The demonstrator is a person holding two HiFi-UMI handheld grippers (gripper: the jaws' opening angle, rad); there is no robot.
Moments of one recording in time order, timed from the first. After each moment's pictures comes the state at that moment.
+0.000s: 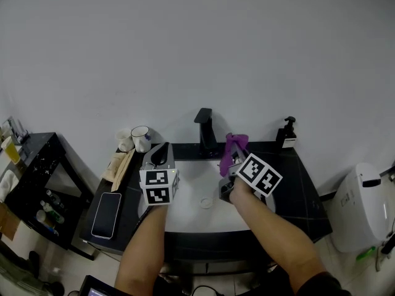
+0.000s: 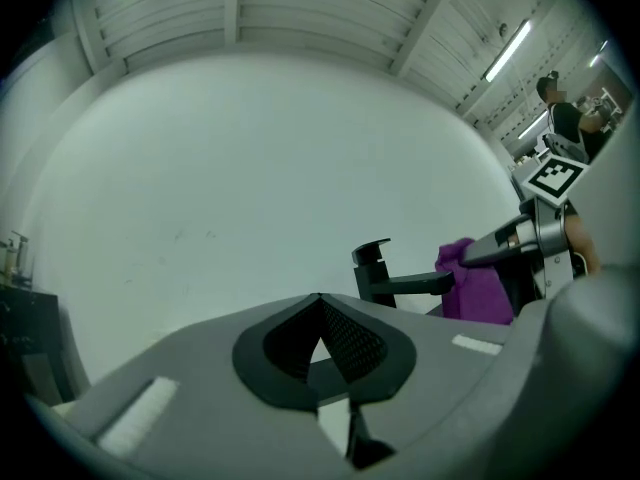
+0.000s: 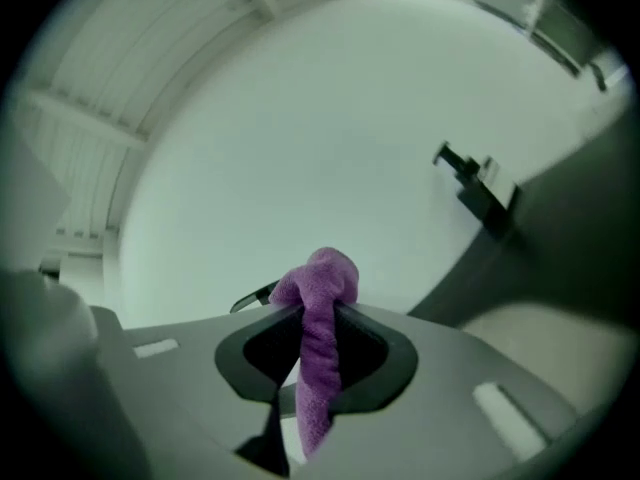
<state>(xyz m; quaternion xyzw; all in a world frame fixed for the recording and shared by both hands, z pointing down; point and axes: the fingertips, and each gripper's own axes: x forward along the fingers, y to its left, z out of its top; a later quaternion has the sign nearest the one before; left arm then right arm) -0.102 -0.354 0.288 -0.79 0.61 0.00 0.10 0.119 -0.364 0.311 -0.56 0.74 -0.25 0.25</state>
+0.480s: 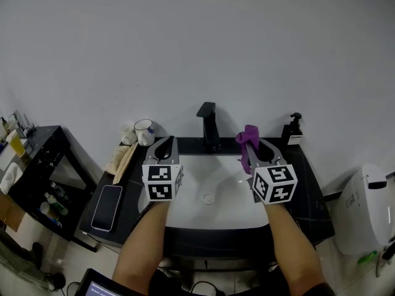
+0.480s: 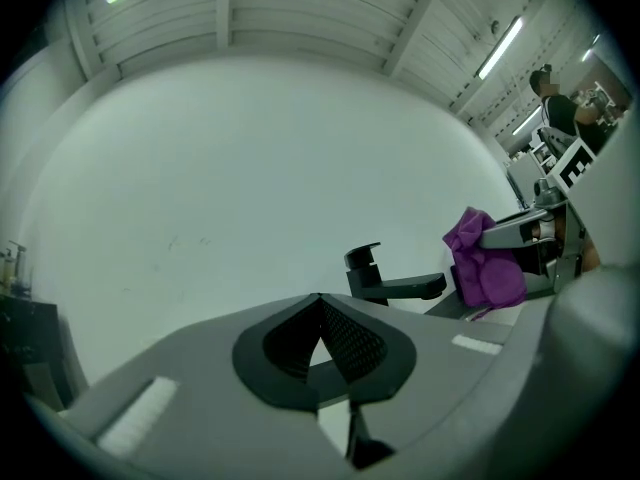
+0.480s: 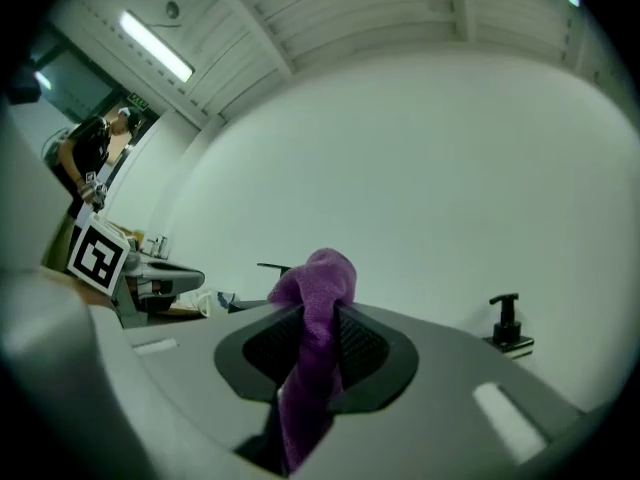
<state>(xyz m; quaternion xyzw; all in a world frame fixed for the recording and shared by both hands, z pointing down) -0.089 -0.349 0.284 -0.79 0.60 -0.01 0.11 0.135 -0.328 0.282 -0.55 0.83 0.07 0.02</state>
